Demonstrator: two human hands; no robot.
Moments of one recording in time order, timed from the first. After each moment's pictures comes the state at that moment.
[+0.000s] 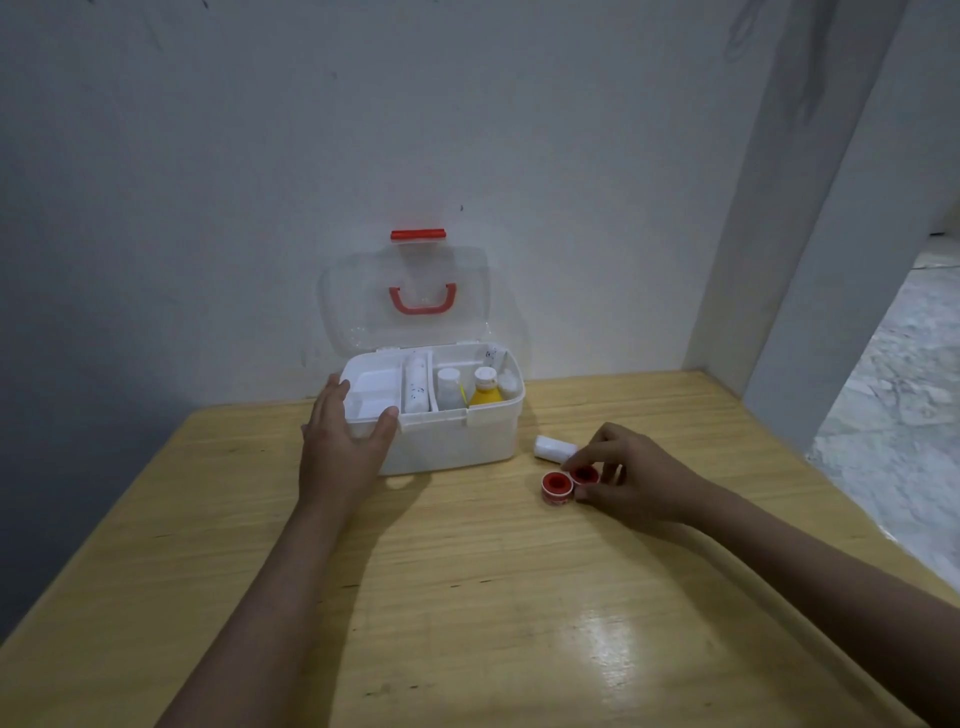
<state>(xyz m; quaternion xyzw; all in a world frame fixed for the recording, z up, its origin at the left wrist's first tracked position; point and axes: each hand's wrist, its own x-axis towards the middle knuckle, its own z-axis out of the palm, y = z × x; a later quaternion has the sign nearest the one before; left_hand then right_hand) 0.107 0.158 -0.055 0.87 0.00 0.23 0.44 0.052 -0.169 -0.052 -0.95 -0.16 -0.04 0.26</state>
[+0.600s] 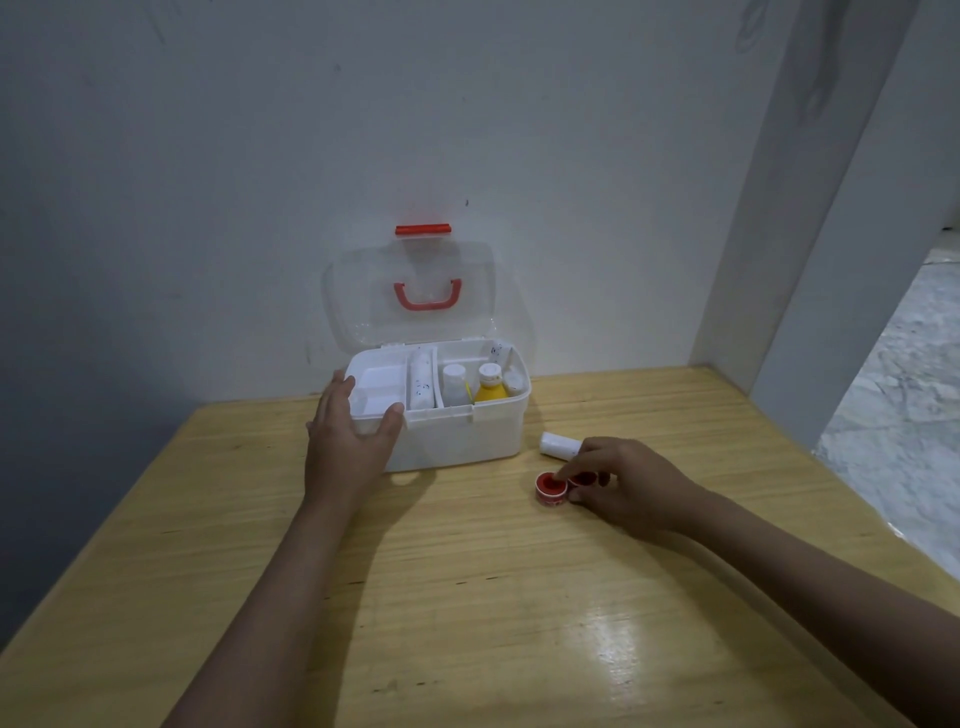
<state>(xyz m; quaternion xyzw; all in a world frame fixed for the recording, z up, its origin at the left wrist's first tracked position) 0.106 0.159 -0.057 0.86 0.01 0.24 0.45 0.045 -0.153 -0.056 -0.95 -0.21 -0.06 0.22</state>
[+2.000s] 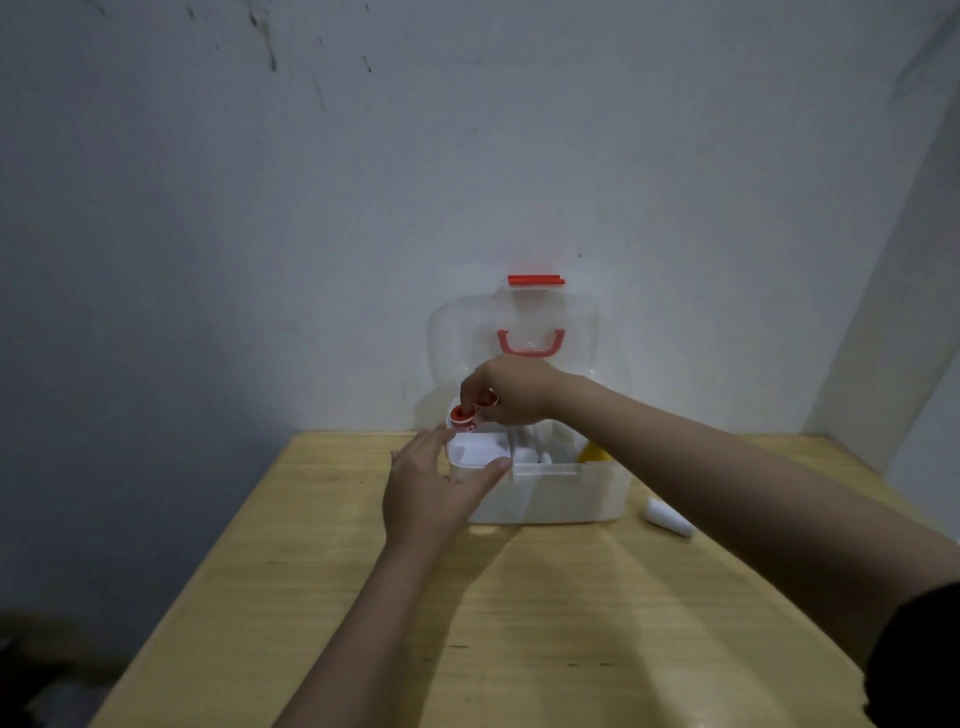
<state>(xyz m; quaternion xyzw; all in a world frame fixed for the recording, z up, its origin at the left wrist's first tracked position) 0.096 0.177 -0.036 0.86 0.02 0.26 0.44 0.196 0.050 0.052 -0.94 -0.35 -0.04 0.05</state>
